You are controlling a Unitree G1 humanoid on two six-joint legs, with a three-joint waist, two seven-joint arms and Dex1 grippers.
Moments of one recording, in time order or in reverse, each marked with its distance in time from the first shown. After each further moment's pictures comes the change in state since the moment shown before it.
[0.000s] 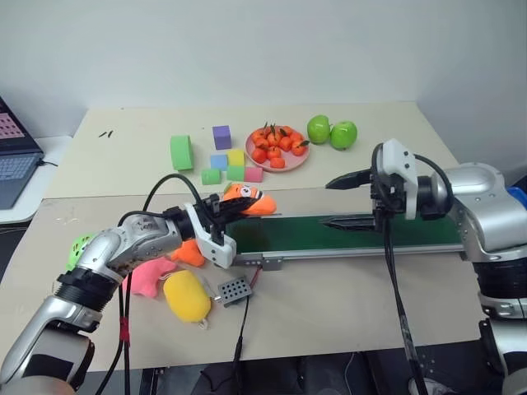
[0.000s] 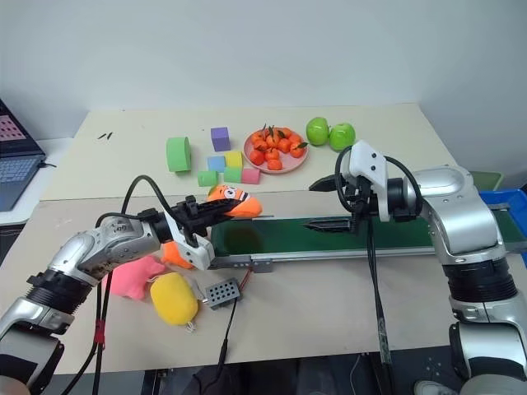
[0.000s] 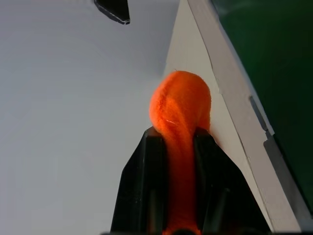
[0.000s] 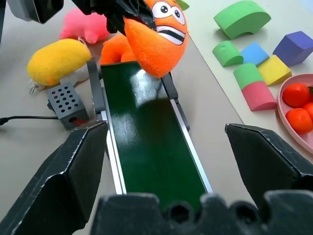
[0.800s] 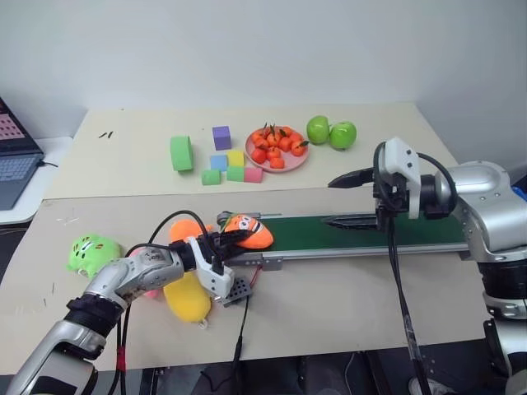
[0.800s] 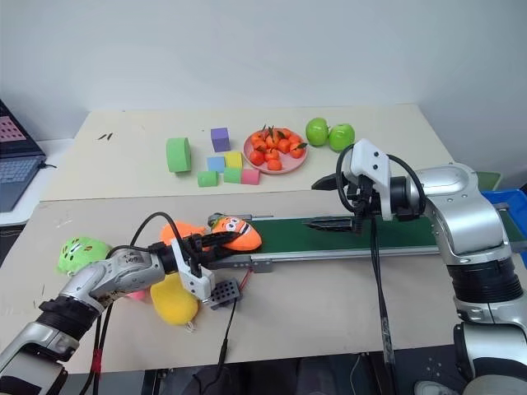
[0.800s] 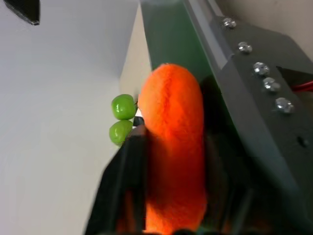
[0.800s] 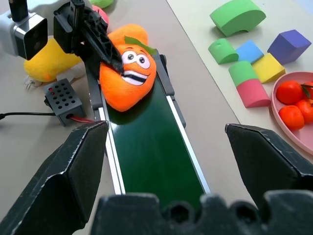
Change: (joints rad) left arm 0.129 -0.046 -0.014 0.064 0.055 -0.038 0.014; right arm 0.000 -0.013 0.000 -0.015 0.001 0.007 -0.012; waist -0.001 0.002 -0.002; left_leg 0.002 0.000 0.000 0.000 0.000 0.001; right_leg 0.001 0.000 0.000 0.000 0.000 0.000
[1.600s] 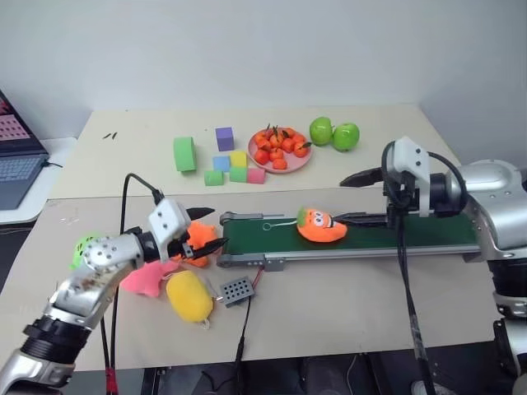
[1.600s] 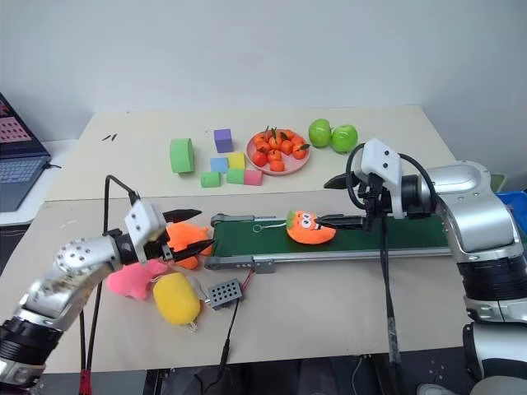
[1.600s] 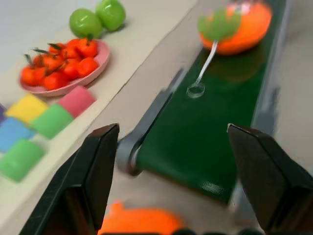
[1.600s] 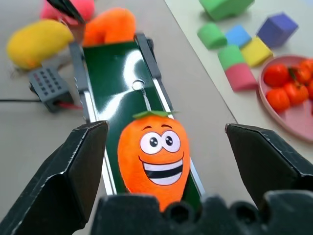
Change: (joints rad) left arm 0.127 0.147 0.260 -0.467 -1.332 1.183 -0.637; right arm -0.011 -0.059 0.006 0.127 -0.059 -0.065 0.018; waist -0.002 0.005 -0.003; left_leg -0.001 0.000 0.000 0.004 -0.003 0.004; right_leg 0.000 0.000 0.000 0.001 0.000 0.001
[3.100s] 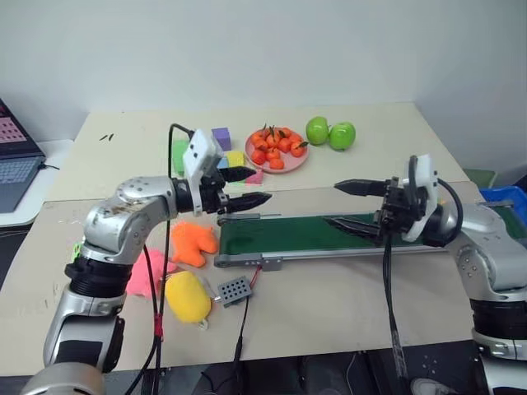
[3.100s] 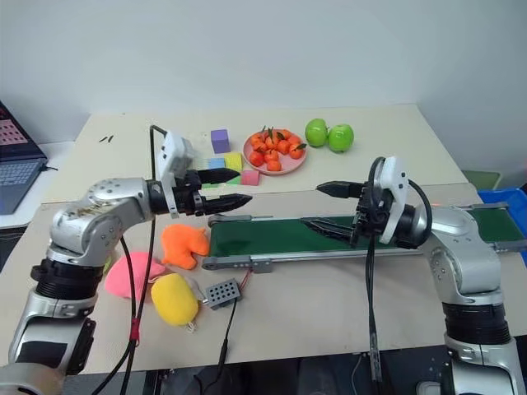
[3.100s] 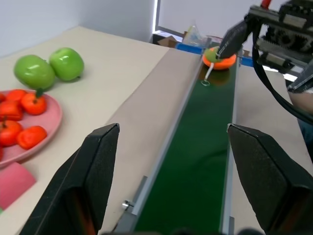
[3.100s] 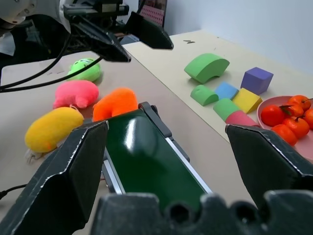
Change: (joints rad) left arm -0.354 -0.319 0.020 0.097 0.047 0.324 -0.095; right arm 0.270 0.179 -0.205 -0.243 0.256 0.027 -0.185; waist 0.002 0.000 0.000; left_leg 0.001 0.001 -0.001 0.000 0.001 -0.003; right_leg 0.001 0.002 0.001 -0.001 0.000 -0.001
